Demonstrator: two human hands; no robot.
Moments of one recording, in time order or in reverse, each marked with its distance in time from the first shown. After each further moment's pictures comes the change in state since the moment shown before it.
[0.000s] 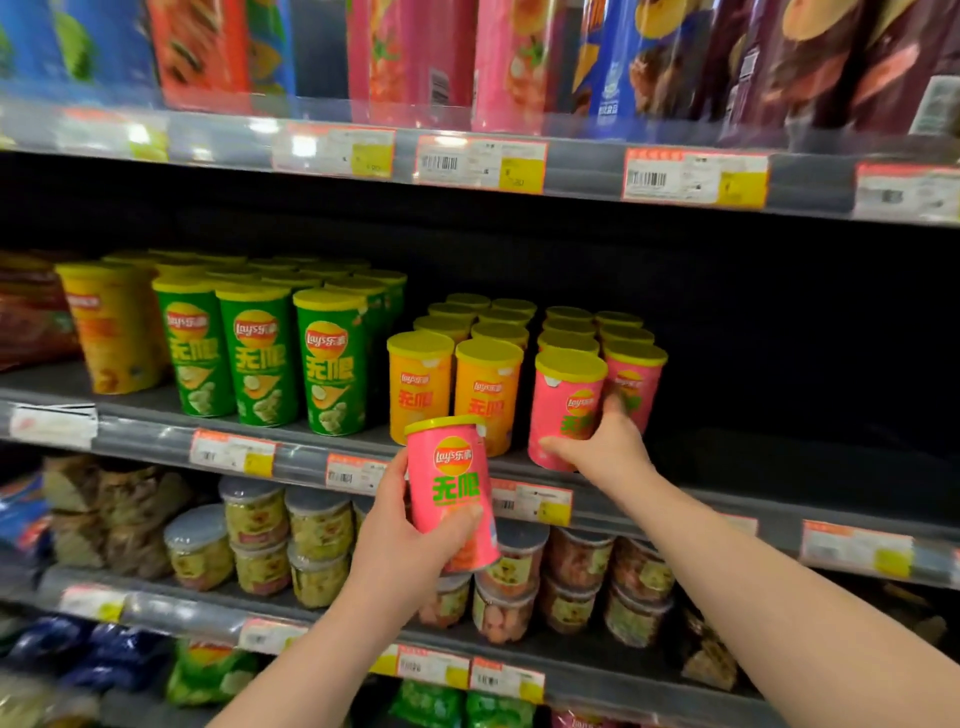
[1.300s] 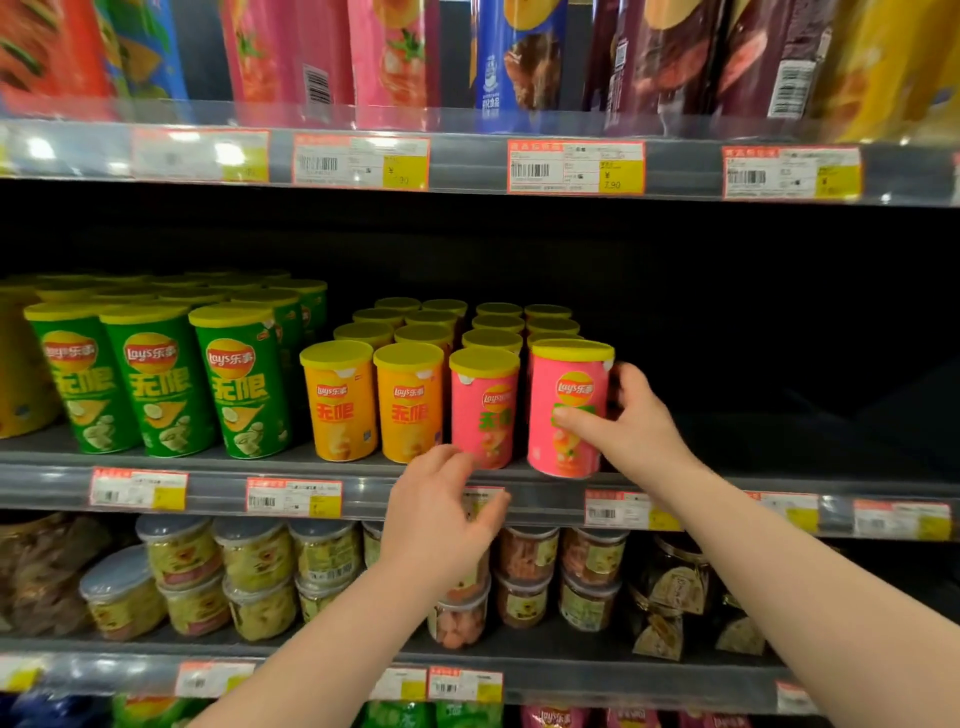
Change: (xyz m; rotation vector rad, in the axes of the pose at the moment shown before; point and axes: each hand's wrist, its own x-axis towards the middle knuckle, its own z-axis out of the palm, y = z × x) left_hand 0.031 0.002 0.075 0.855 -0.070 0.536; right_hand -0.022 0.021 -0.079 0.277 0.041 -0.092
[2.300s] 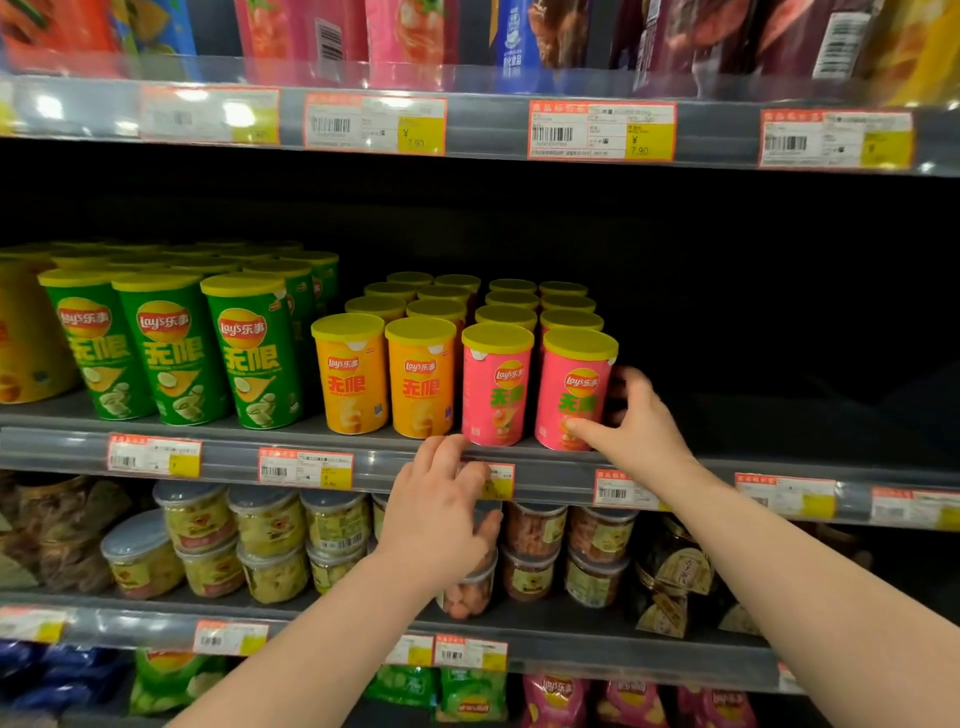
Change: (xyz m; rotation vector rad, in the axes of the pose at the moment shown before) left_hand -0.006 -0.028 0.018 0.397 -0.097 0.160; right_hand 0.009 0.032 0.008 -0.331 0.014 0.041
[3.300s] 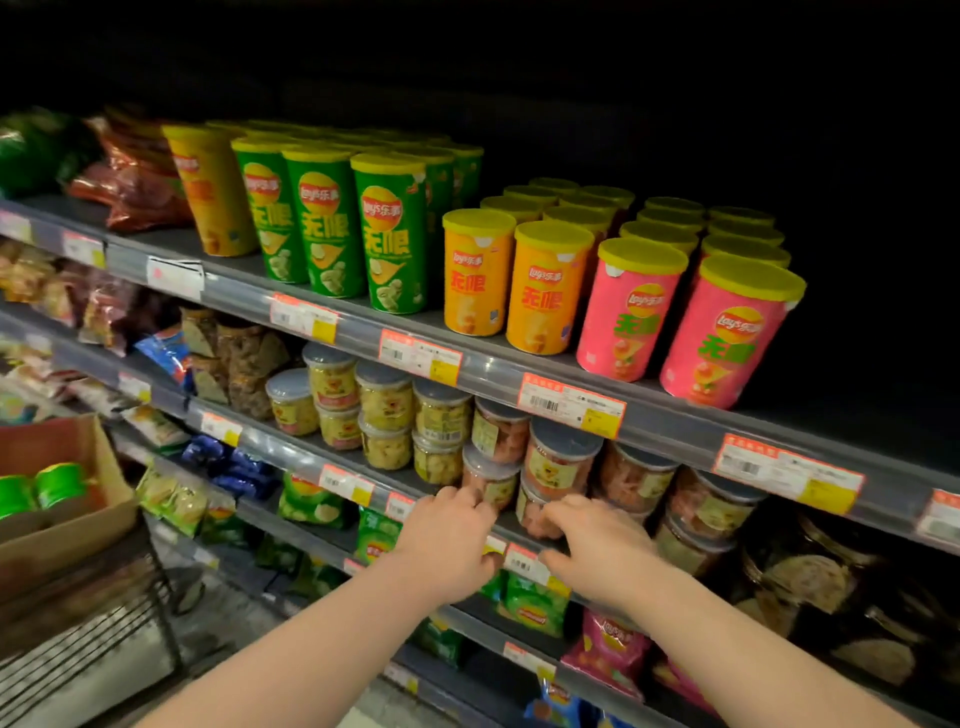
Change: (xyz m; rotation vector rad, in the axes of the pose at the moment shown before) left_hand -0.095 -0.013 0.040 0.103 -0.579 -0.295; right_hand -0.082 0.040 0.116 -0.612 -0.809 -0.487
